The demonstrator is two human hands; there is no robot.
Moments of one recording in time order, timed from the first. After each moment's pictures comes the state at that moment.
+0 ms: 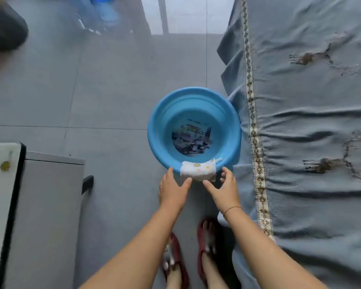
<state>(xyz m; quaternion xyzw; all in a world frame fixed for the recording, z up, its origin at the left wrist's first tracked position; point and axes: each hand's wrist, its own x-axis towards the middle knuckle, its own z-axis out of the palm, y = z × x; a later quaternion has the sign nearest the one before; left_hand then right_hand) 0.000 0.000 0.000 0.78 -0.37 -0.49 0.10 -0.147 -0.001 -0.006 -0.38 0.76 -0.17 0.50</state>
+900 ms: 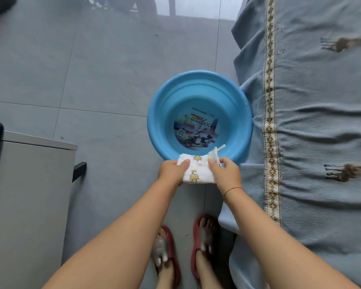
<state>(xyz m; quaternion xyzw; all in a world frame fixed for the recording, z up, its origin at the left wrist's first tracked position) 0.008 -0.047 -0.037 0.78 -0.17 -0.58 0.16 -0.138 -0.048 -0.042 -0.37 0.77 -0.17 0.50</state>
